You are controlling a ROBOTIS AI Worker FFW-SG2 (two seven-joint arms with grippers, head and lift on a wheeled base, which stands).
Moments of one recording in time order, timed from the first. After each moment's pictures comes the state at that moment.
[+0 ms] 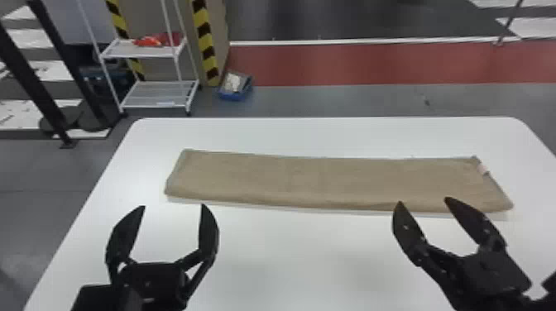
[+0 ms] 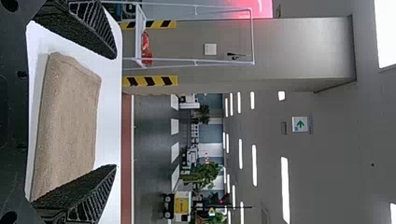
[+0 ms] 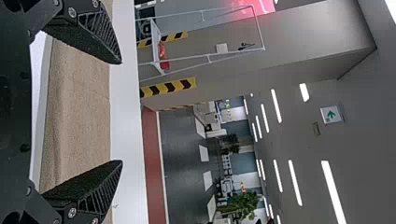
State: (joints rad) left arm 0.69 0.11 -0.11 -2.13 -0.05 -0.21 0.24; right arm 0.64 -0.03 -0.04 -2.22 -0.21 0.07 0.28
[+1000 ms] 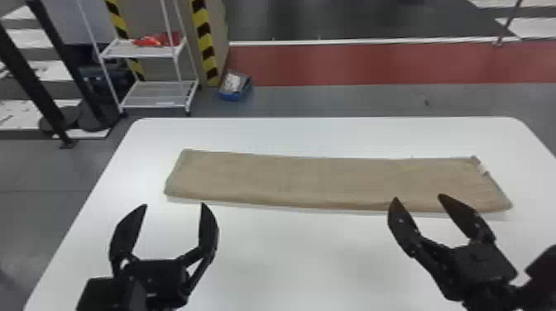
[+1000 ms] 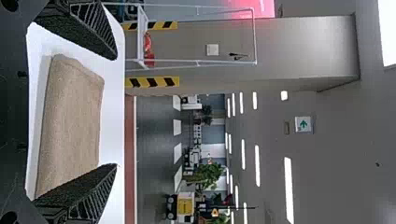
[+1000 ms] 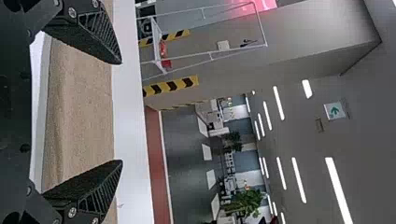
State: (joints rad) left arm 0.65 0.10 -0.10 -2.09 -0.04 -0.19 0.24; right arm 0.56 -0.02 -0.03 -2.14 -0.22 0.08 0.27
